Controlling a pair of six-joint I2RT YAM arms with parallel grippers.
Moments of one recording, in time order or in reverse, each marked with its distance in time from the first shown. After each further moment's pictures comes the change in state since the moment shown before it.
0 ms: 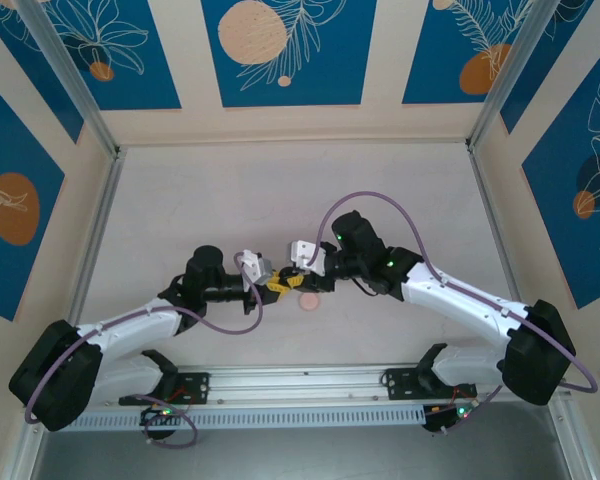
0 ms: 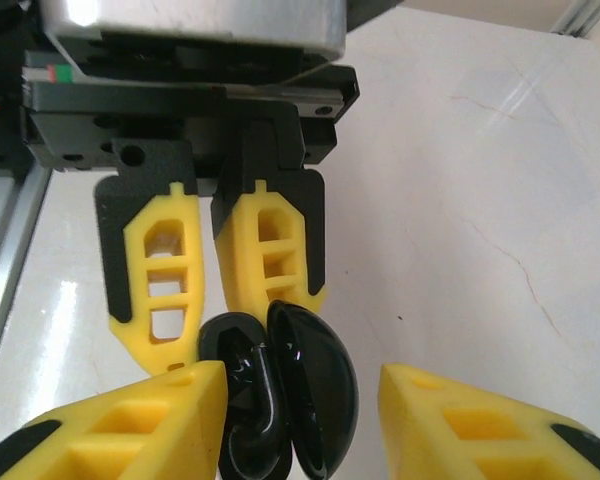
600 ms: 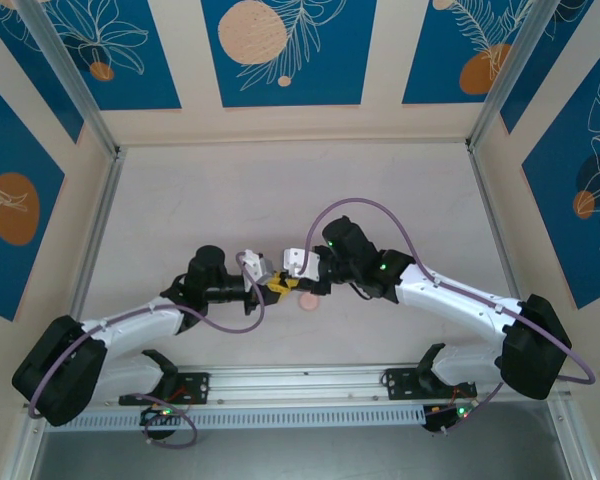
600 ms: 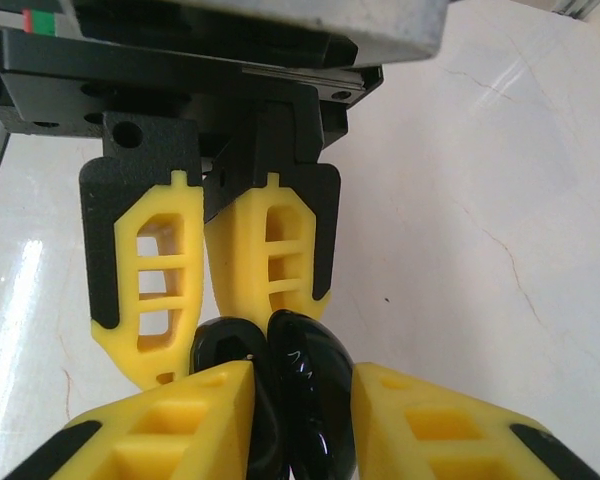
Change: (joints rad) left arm 0.000 0.022 0.000 0.005 0.006 -0.018; right arm 0.059 0.036 0.010 -0.012 0.126 -0.063
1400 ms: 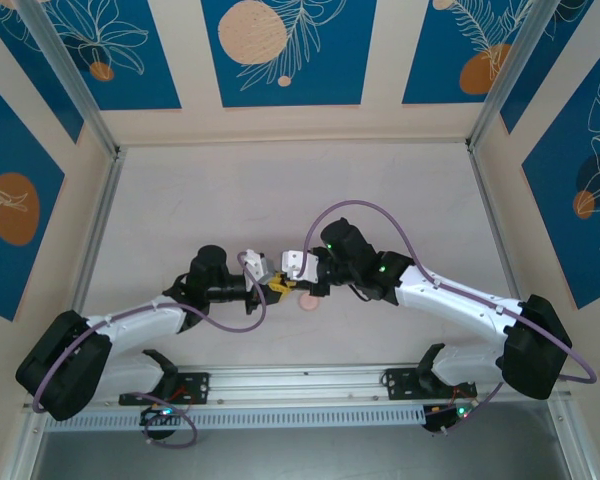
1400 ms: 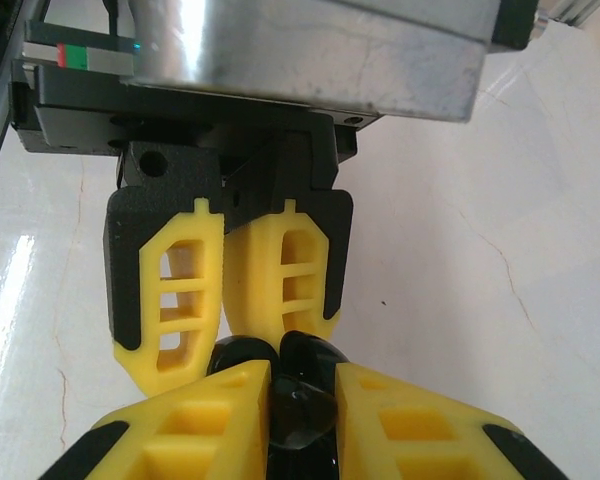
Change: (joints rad) left arm 0.000 0.038 0.000 0.034 0.002 0.000; right arm 0.024 -0.005 -0.002 0.002 0.035 -0.012
